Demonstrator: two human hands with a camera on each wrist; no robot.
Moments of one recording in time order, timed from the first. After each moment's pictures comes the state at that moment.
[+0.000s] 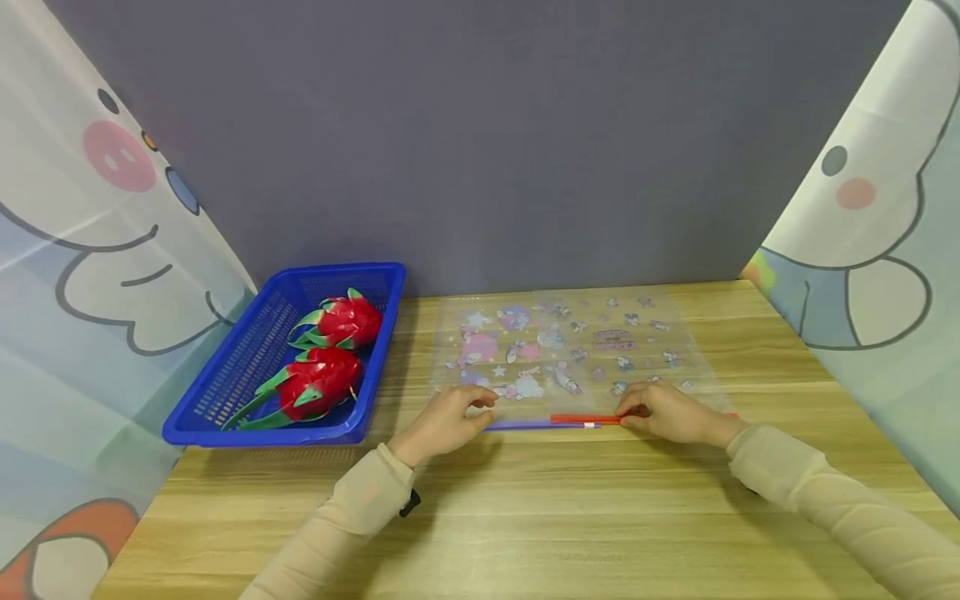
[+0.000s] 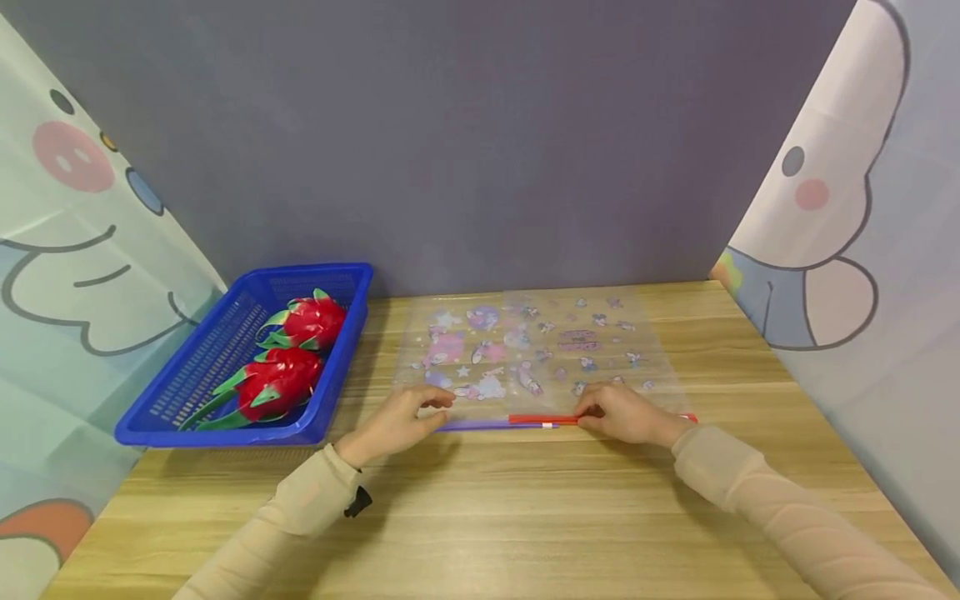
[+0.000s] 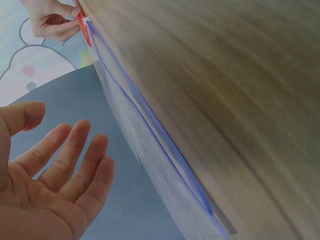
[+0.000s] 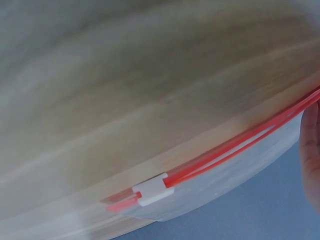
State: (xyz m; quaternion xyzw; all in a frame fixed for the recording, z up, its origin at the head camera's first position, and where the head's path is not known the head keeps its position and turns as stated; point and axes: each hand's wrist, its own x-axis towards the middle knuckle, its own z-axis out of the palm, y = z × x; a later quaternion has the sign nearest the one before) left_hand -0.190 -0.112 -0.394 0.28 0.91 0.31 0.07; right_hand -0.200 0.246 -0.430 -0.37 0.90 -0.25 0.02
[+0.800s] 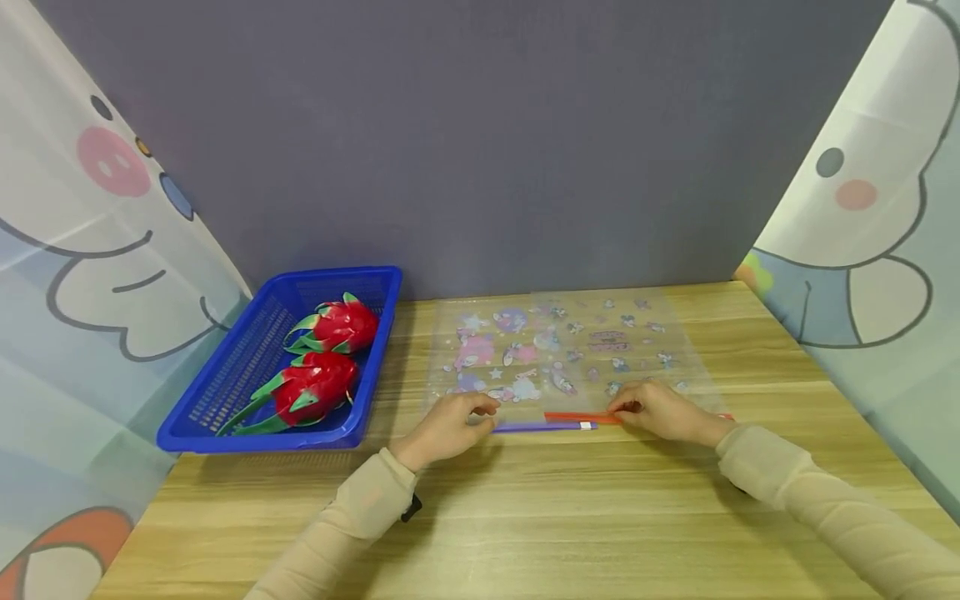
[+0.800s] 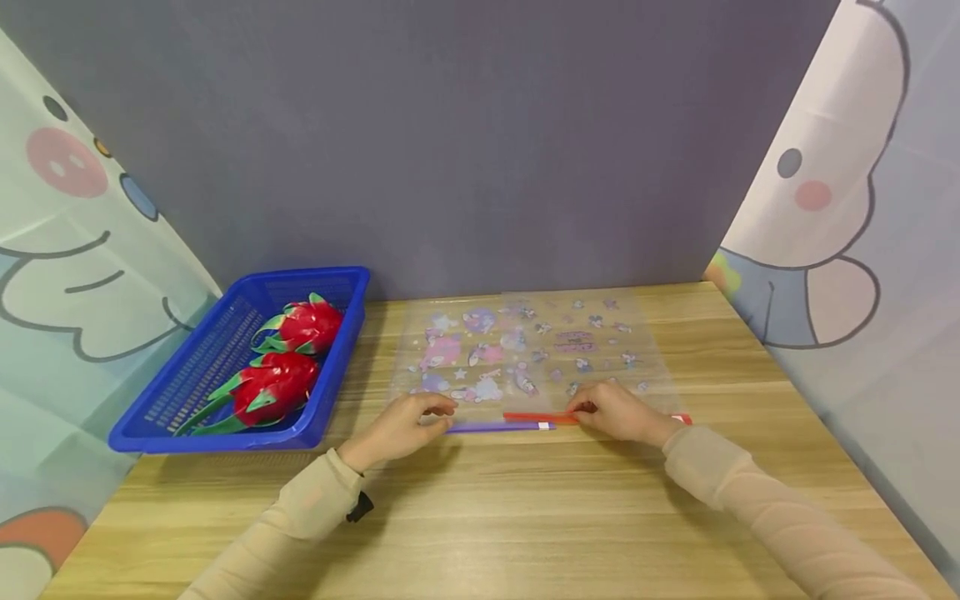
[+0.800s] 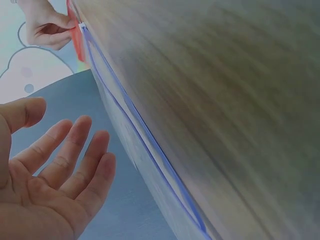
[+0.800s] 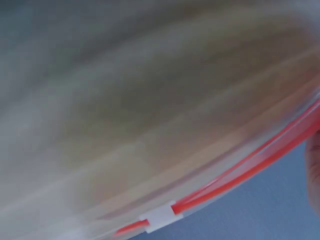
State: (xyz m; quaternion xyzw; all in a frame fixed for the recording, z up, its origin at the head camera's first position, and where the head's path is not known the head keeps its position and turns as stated) left_hand -0.189 -0.107 -0.401 0.29 0.90 0.31 0.09; right_hand -0.203 0.241 -0.431 -0.36 0.89 -0.26 -0.01
